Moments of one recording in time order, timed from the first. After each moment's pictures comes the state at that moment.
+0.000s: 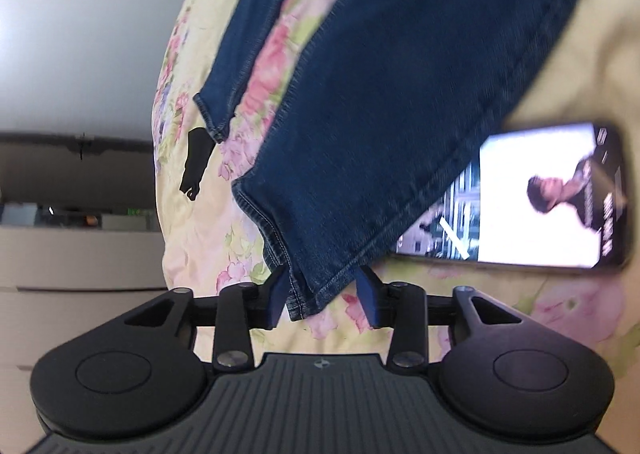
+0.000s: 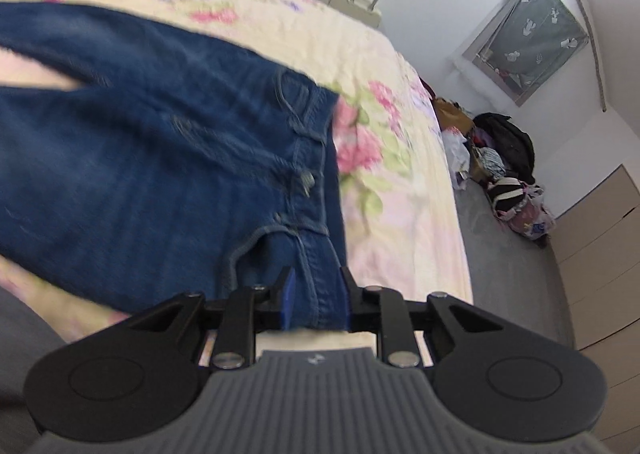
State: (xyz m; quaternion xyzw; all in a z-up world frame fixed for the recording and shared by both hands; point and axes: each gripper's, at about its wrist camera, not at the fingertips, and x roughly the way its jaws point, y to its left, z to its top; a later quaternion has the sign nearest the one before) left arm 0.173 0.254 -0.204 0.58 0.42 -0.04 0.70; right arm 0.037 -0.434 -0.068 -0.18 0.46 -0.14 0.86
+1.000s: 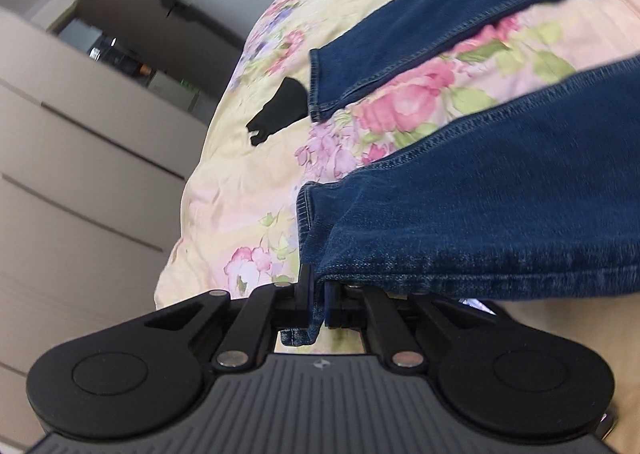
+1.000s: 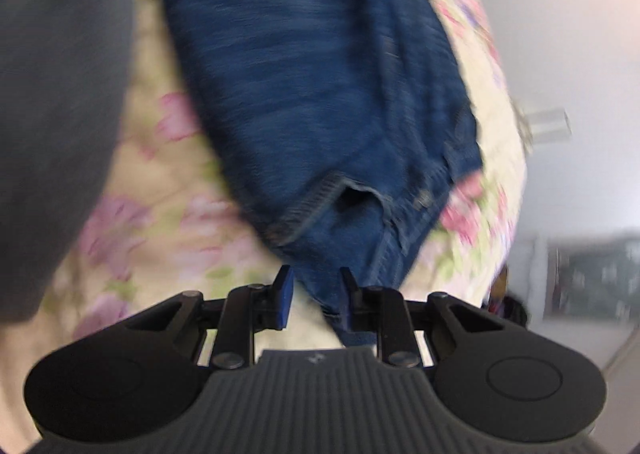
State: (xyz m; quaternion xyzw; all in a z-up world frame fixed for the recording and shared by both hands) left arm 0.250 0.240 -0.137 0.33 0.45 0.15 0.81; right arm 0.000 -0.420 -0.167 -0.54 0.45 0.14 0.70
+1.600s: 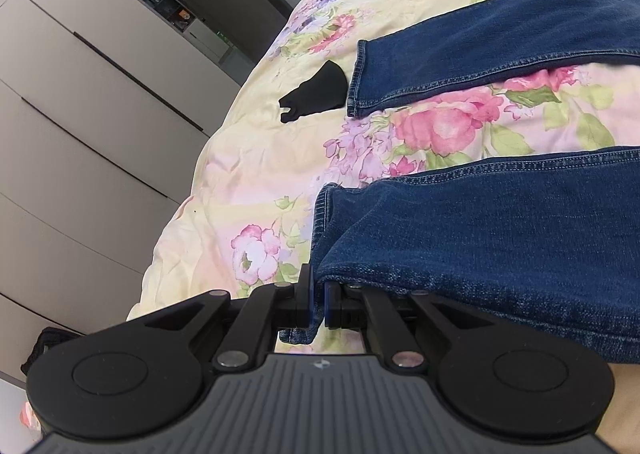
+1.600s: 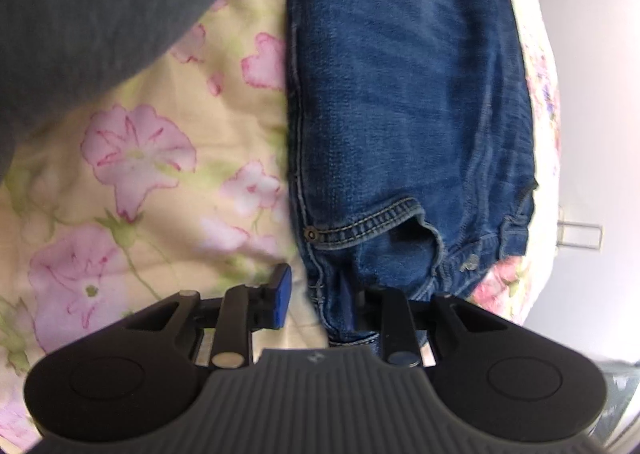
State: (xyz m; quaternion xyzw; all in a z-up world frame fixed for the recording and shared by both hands) left arm 0.267 0.239 -0.125 0.25 0.46 0.21 0.82; right arm 0.011 -0.449 -0.205 -0.61 0.40 0.25 0.63
